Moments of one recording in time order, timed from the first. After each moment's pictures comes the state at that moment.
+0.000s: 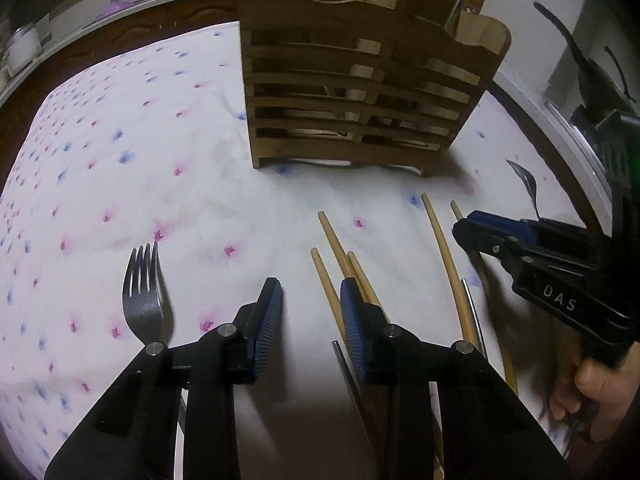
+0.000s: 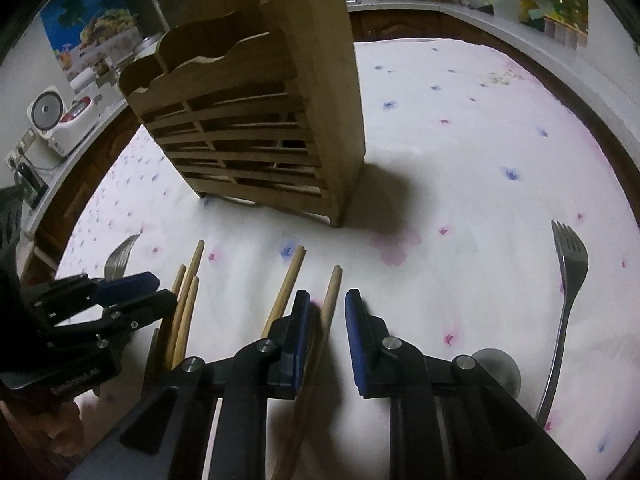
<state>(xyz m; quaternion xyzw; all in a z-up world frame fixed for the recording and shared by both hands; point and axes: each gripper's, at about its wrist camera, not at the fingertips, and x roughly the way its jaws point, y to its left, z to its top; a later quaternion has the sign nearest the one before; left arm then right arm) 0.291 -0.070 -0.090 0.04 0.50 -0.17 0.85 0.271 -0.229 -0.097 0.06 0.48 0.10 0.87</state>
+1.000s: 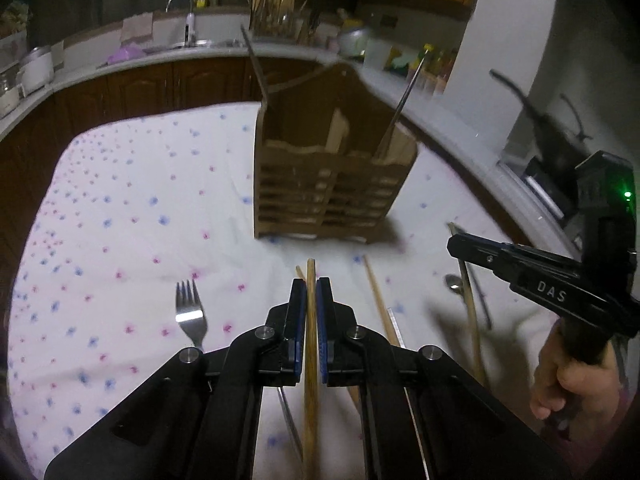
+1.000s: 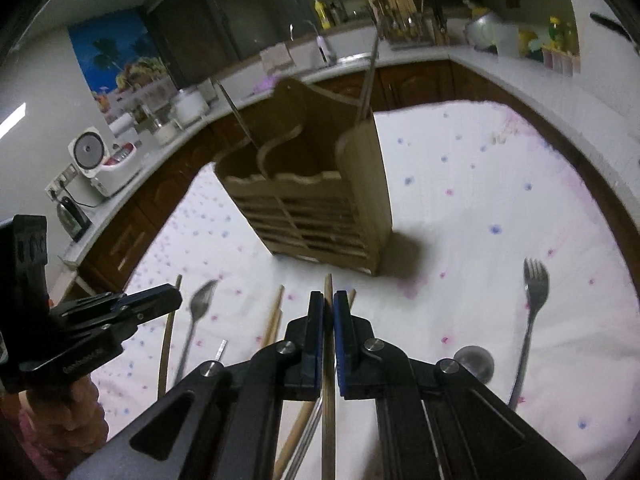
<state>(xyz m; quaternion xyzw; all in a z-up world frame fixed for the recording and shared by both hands) 0.235 -0.035 0.000 -0.01 0.39 -0.21 0.90 0.221 -0.240 -0.014 0.11 0.38 0.14 0.91</state>
